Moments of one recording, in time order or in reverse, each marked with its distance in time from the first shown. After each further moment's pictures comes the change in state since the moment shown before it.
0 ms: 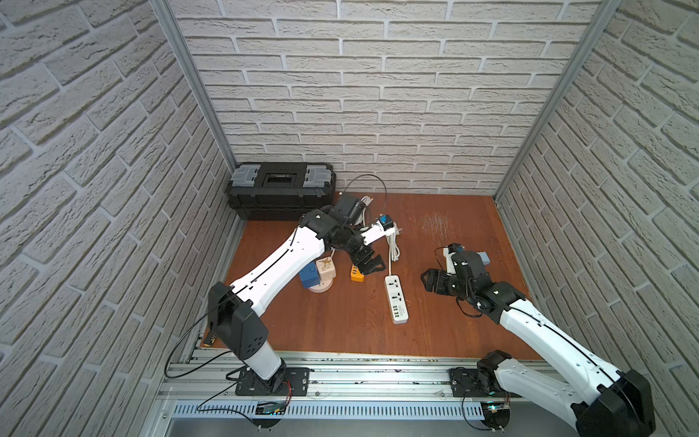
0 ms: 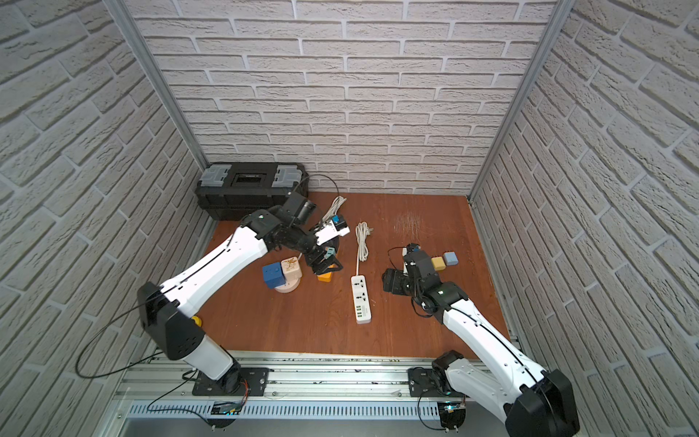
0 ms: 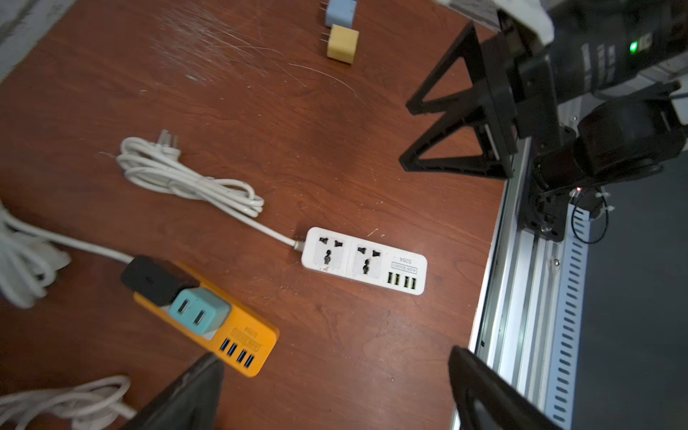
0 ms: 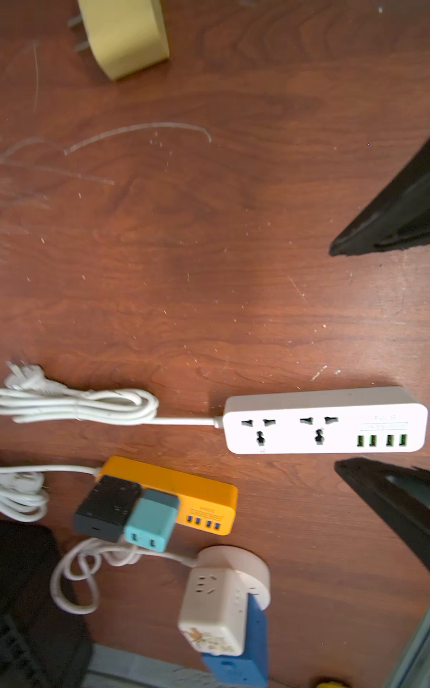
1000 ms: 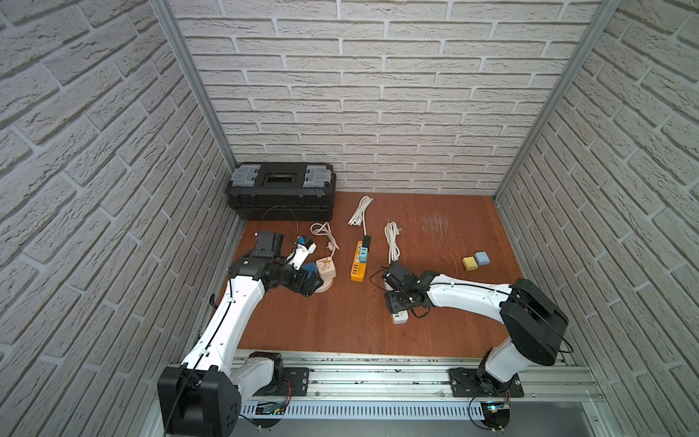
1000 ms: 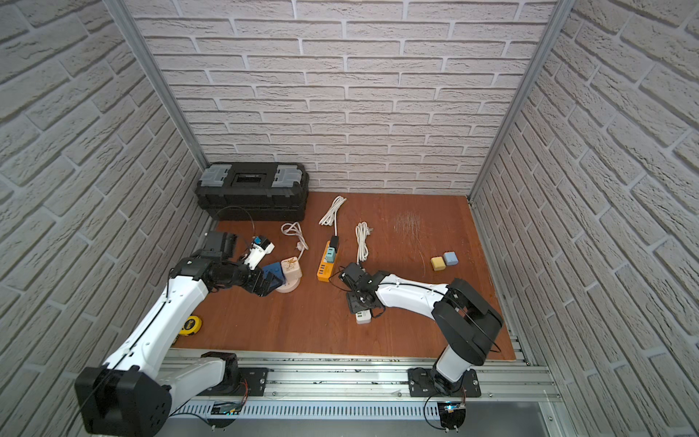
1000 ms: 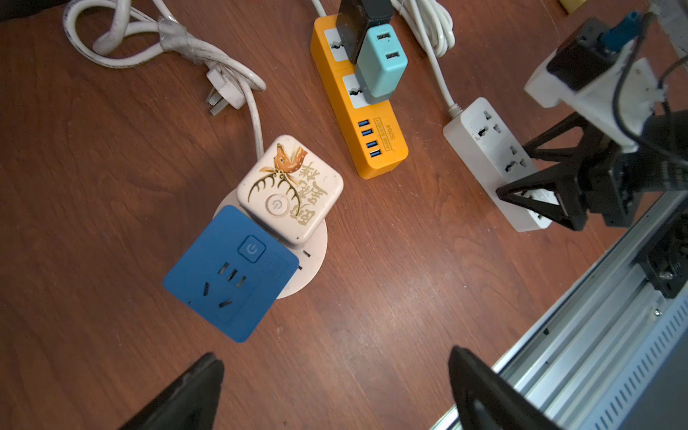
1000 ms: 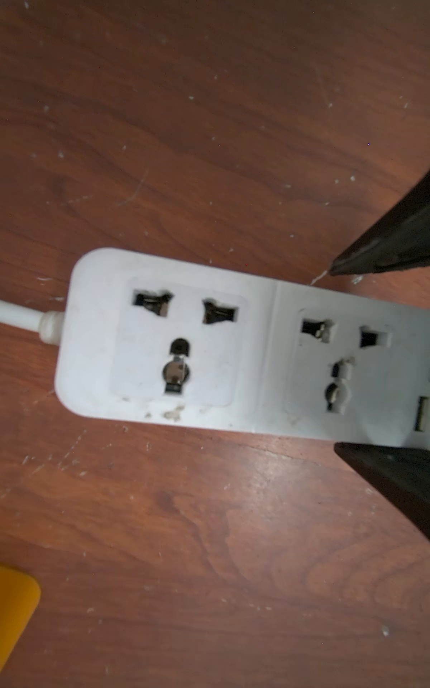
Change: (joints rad) left arm 0.477 -0.439 -0.640 0.084 0.012 -0.071; right arm 0.347 0.617 0.212 -0.027 0.146 0.037
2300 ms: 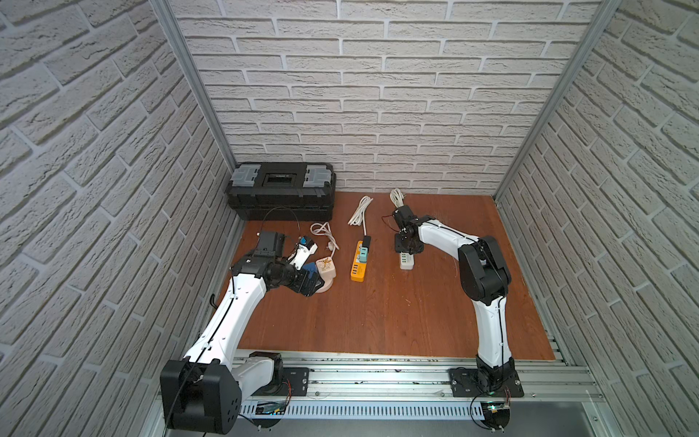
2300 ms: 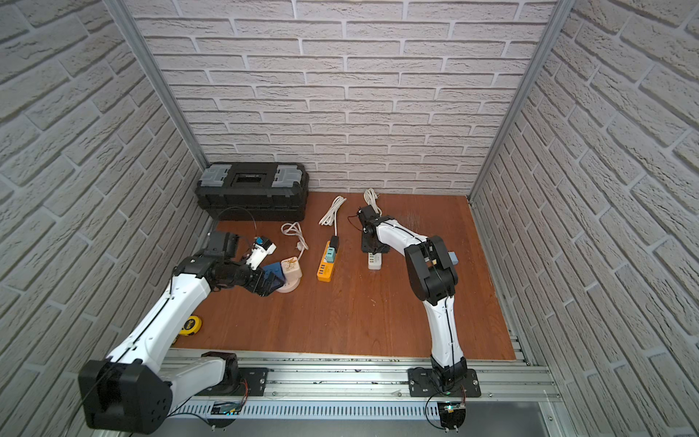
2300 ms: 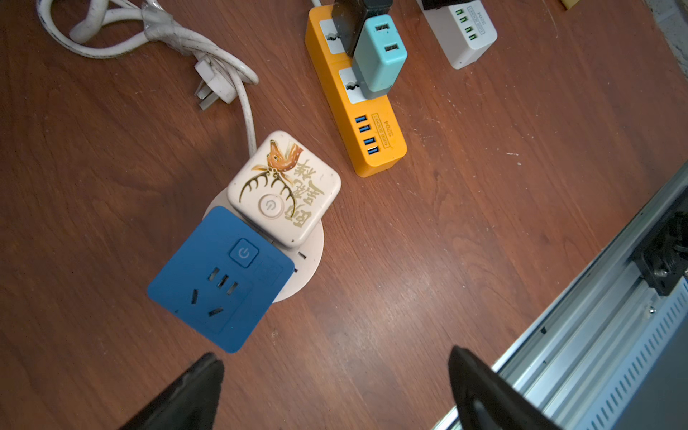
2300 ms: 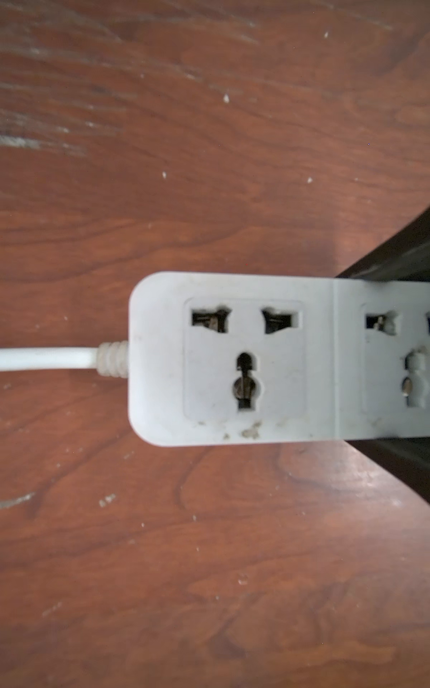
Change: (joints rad) left arm -0.001 0.015 -0.011 0.017 0.006 0.000; right arm -0.433 0.521 0.711 -0.154 0.034 -0.122
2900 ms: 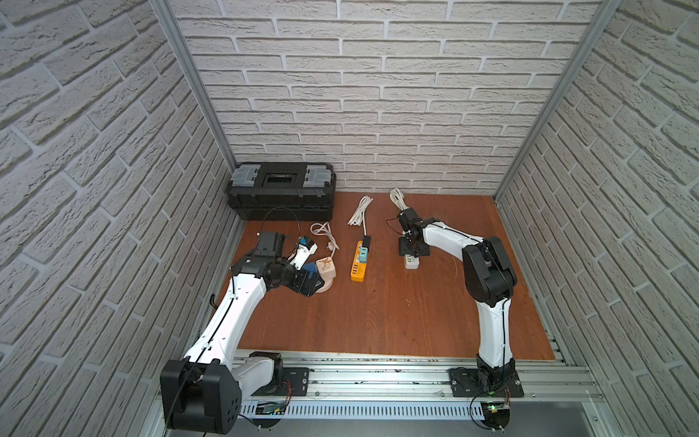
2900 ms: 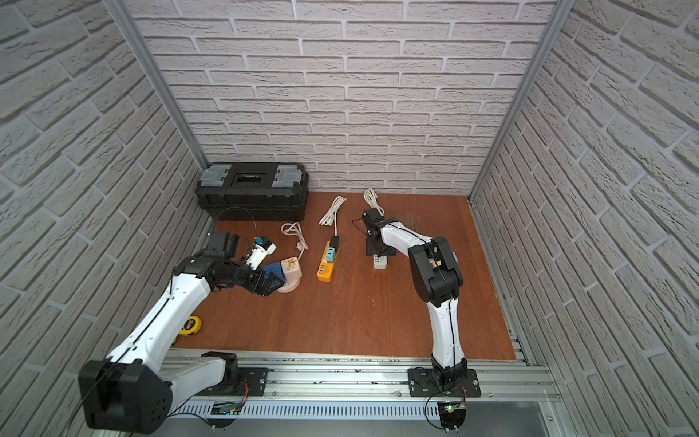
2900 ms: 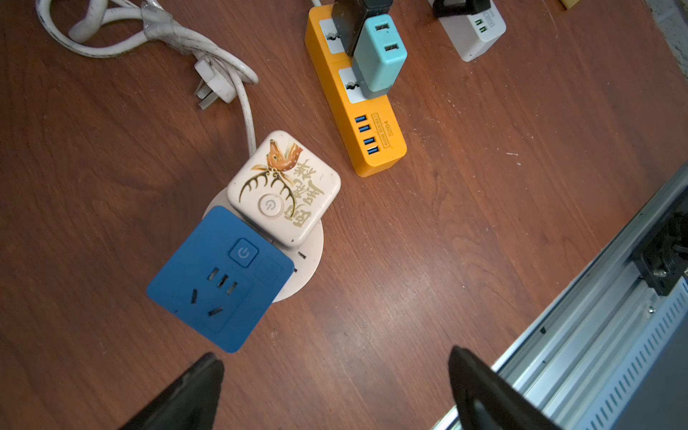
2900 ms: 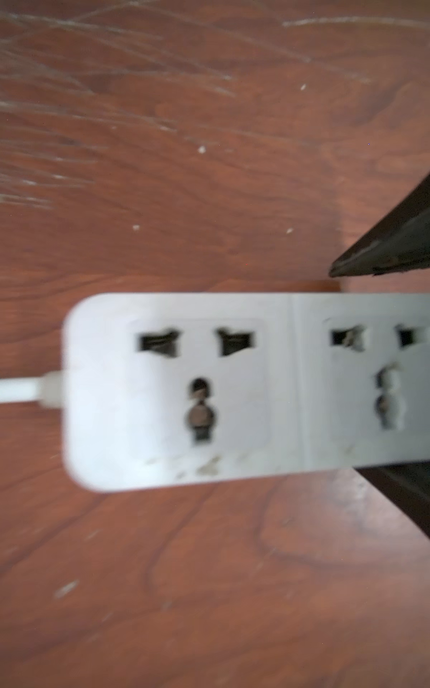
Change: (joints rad) left arm 0.000 0.000 0.000 0.000 0.001 -0.001; right arm -0.012 -0.069 -0.105 -0.005 0.021 -0.020
